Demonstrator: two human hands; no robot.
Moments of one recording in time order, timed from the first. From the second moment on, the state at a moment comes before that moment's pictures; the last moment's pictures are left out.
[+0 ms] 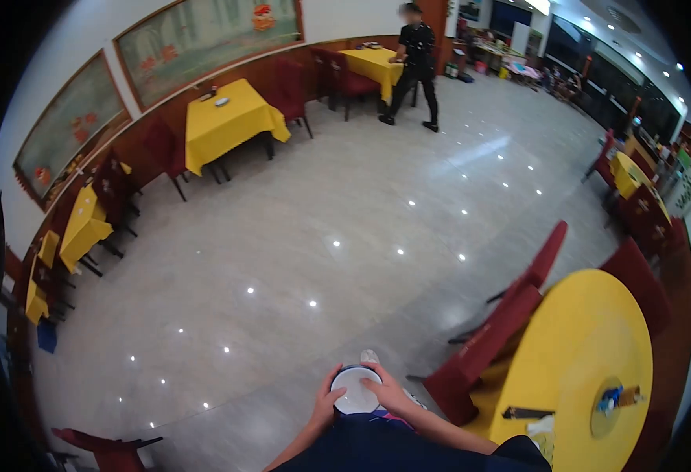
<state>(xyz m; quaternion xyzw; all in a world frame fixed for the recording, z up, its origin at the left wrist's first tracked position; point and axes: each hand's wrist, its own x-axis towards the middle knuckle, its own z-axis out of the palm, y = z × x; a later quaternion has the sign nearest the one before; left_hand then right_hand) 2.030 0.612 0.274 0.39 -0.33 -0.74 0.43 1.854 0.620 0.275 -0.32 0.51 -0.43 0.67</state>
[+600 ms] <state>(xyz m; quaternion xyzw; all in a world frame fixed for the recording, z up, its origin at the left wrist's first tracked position) 2.044 0.346 0.308 0.47 -0.23 -0.69 0.49 1.874 0.307 0.284 -0.35 0.42 -0.36 0.76</state>
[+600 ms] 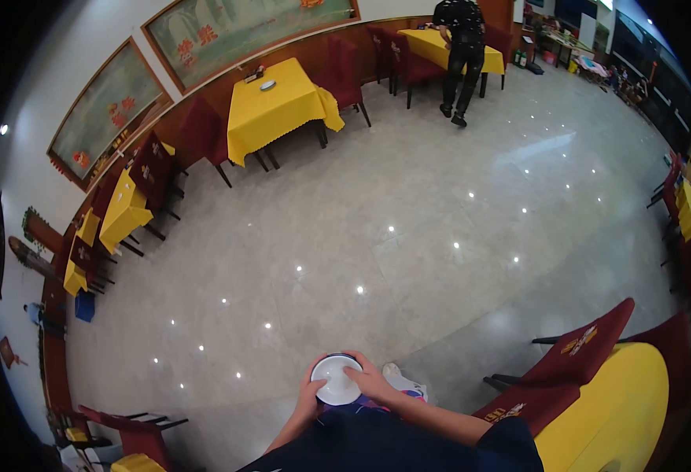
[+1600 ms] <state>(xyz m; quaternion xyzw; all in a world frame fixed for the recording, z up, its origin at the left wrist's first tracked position) 2.313 0.021 0.288 0.42 -0.11 -0.69 0.58 2.150 -0.039 0.271 -0.46 0.46 -0.26 0.71</state>
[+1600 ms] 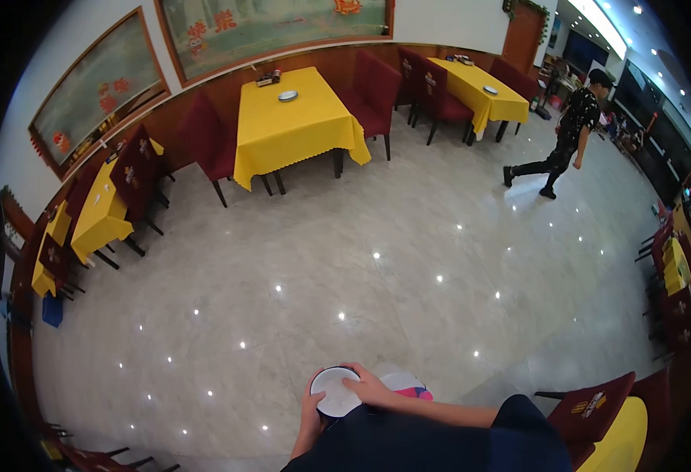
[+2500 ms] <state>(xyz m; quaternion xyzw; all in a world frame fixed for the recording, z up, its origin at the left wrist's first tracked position) 2.379 -0.537 0.325 0.49 -0.24 -0.70 0.46 2.212 -0.554 0.283 -0.40 0.46 -0.38 0.70</state>
